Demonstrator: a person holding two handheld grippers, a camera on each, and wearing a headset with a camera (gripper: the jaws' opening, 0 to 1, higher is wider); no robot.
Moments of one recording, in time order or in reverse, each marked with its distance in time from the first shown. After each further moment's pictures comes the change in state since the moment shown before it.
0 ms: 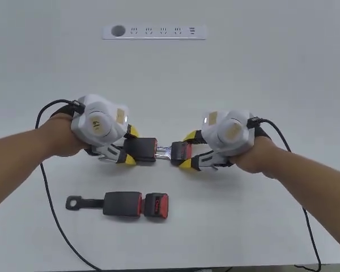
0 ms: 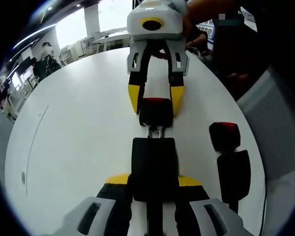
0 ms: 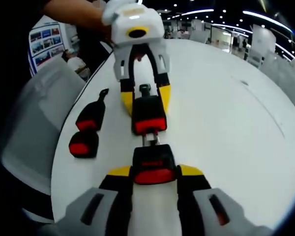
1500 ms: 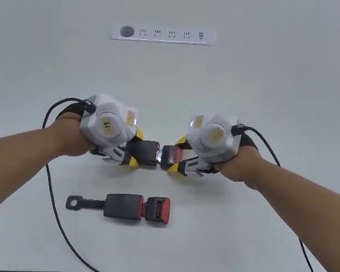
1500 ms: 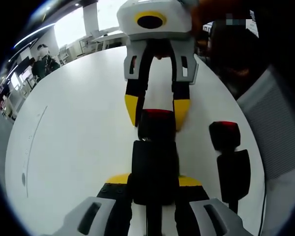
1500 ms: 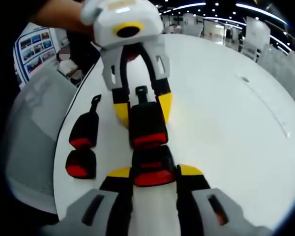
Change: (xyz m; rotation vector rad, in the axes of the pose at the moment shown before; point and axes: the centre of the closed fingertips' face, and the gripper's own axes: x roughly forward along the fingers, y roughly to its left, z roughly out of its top) left arm 0.002 -0.001 0.000 0.003 0.019 -0.005; right arm 0.019 0.004 0.016 0.067 0.054 -0.040
